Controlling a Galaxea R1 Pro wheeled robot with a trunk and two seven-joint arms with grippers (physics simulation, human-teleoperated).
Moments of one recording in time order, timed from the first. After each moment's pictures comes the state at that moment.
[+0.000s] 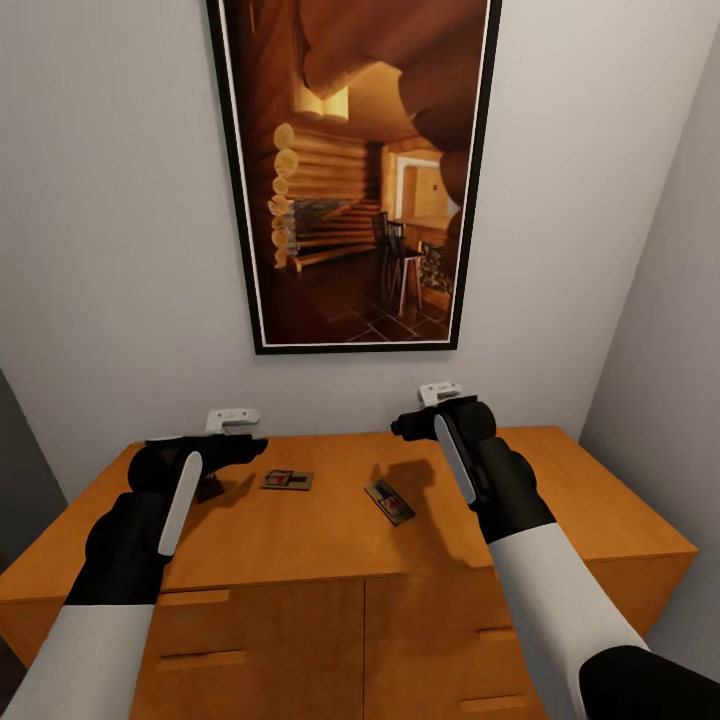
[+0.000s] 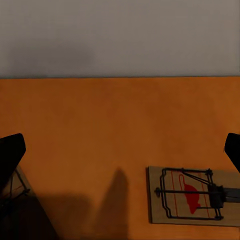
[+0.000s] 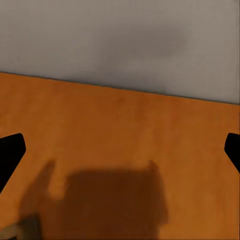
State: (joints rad) left arm -0.67 0.03 0.01 -1.45 0.11 1.02 0.00; right arm -0.89 0.14 0.18 -1.18 -0.02 1.04 -0.04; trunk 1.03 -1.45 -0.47
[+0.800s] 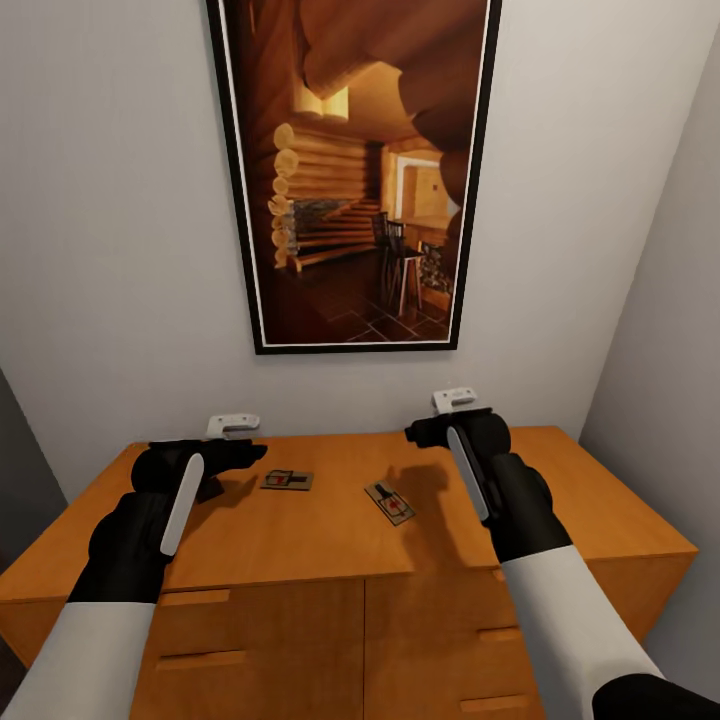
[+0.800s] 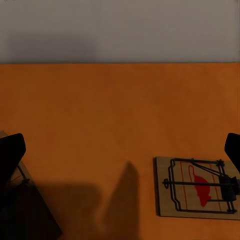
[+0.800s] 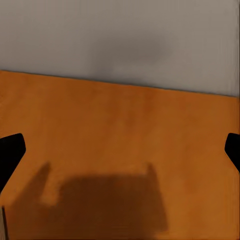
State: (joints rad) left arm -0.67 0.03 0.01 -1.41 0.10 1.03 0.00; right arm -0.82 0.11 0.16 -1.27 0.03 1.04 -0.04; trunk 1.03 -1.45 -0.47
